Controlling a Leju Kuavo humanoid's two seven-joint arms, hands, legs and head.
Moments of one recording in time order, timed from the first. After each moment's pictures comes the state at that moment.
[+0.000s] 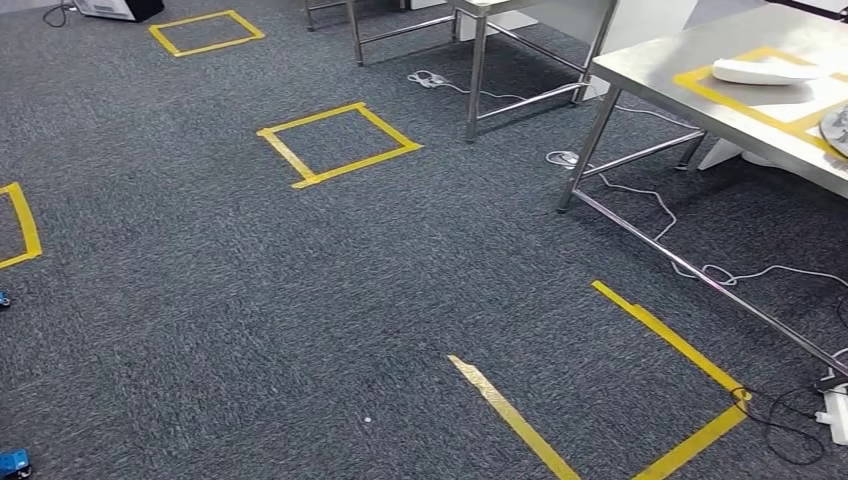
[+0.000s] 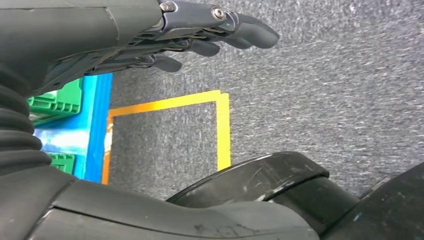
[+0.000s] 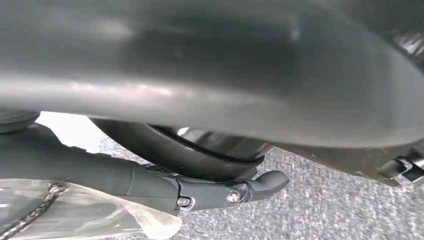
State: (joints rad) left arm 0.00 -0.17 0.32 -0.20 -1.26 0.48 -0.15; right arm -0.05 0.18 0.00 -0.18 0.62 -0.08 0.12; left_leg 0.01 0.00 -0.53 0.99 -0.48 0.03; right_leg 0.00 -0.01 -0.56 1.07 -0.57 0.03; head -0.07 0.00
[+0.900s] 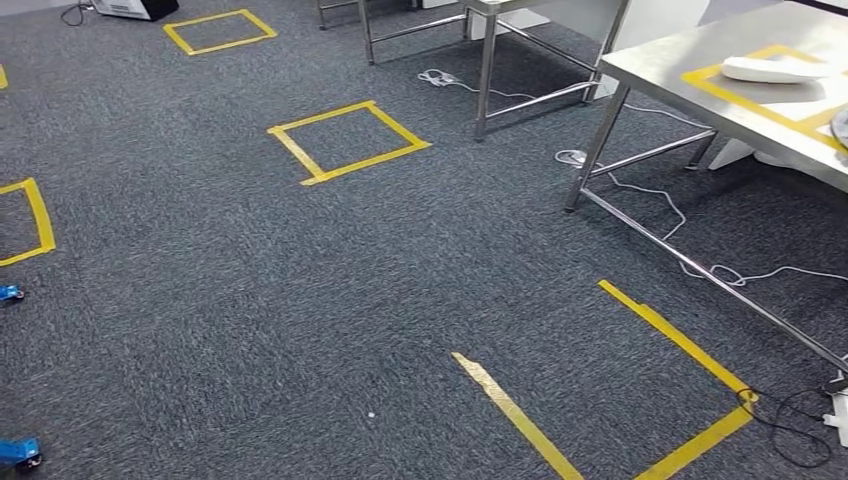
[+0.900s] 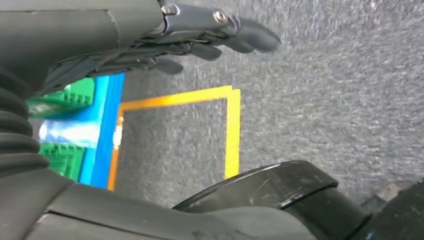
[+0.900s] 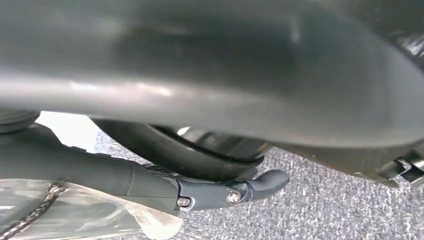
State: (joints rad) left arm 0.00 -0.17 0.34 -0.20 -1.27 0.50 -0.14; right arm -0.05 0.19 0.00 -0.18 0.65 -0.08 0.11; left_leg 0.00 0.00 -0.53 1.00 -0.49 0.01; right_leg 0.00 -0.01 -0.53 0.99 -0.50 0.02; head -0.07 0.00
